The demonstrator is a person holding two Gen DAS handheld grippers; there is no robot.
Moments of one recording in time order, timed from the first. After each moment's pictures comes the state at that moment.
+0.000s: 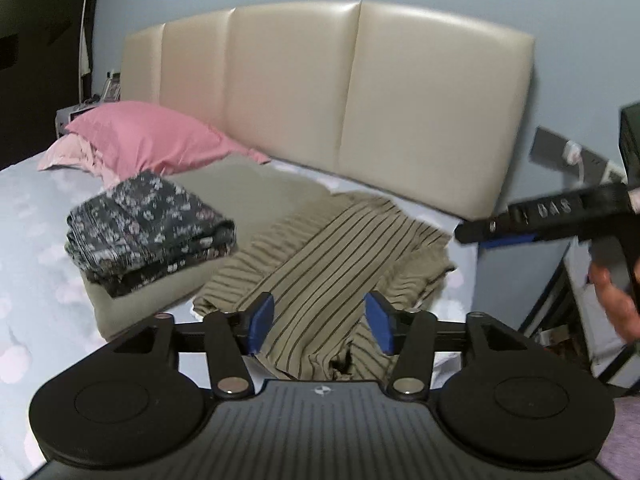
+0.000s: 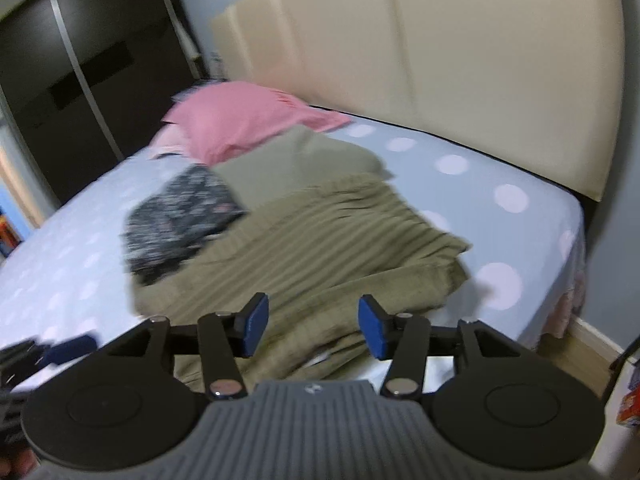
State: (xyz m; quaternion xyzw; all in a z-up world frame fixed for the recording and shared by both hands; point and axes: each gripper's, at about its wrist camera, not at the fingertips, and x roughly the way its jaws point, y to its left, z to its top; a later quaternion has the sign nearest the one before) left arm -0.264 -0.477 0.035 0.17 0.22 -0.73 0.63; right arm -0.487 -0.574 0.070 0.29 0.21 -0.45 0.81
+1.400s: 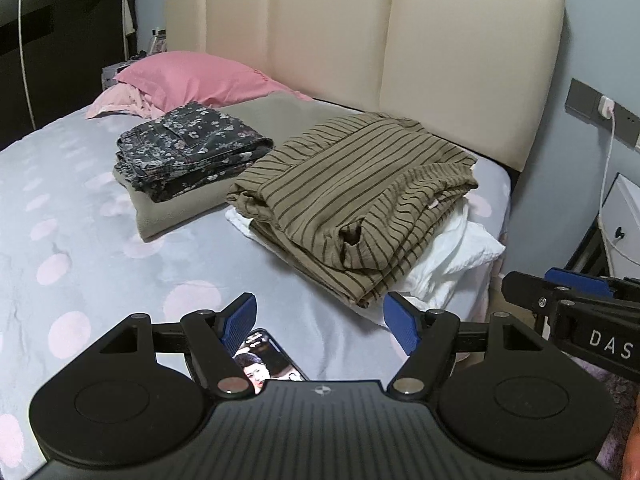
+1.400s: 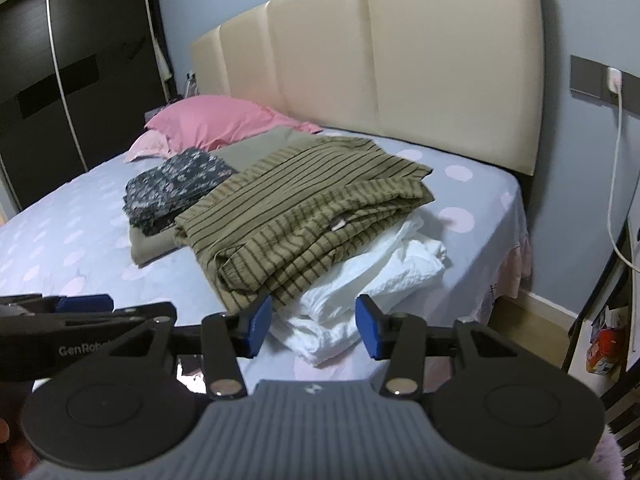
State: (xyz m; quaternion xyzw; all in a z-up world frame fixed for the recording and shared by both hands) left arm -0.295 -0.416 -0.007 0.23 0.27 -0.65 0.68; right arm -0.473 -0.409 0.016 0.23 0.19 -0.56 0.78
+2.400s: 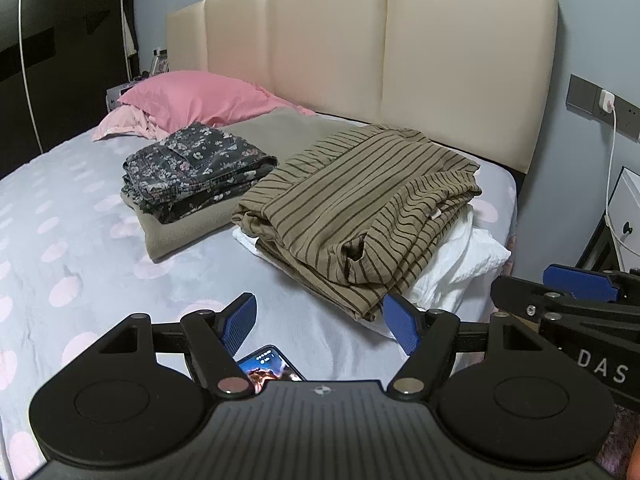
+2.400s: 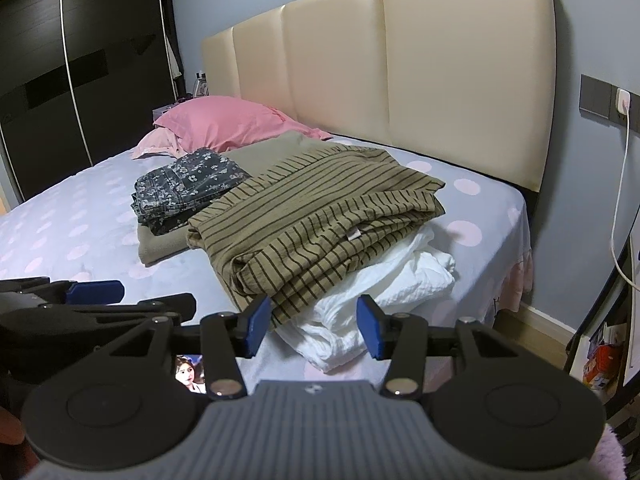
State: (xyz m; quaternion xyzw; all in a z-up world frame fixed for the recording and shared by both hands) left arm -0.303 -0.416 -0.002 0.23 0.24 -0.65 0.68; right arm -0.459 -0.401 0.023 0.21 0.20 -0.56 0.78
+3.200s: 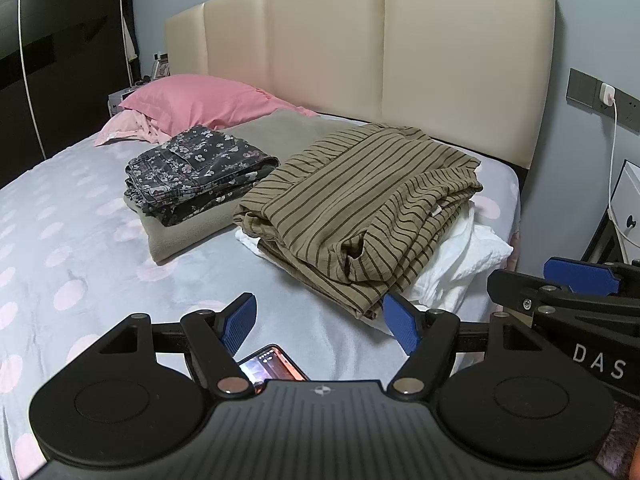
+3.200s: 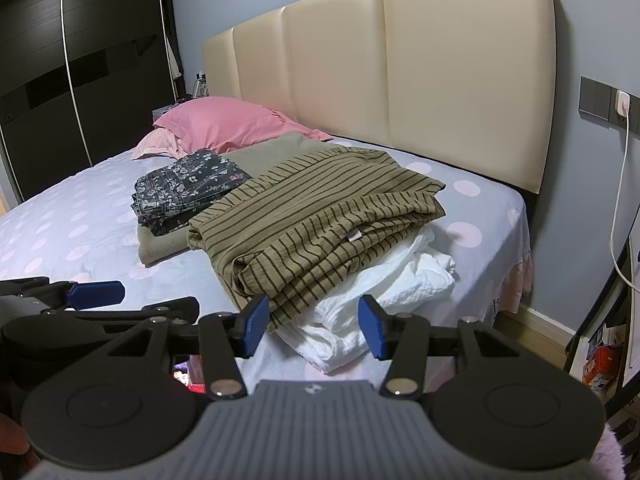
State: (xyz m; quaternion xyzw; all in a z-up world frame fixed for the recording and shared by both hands) left arm -0.308 -0.413 -0.002 0.24 0.23 -0.65 0.69; right arm -0.458 -0.403 0.022 0.20 0.20 -0.56 0.78
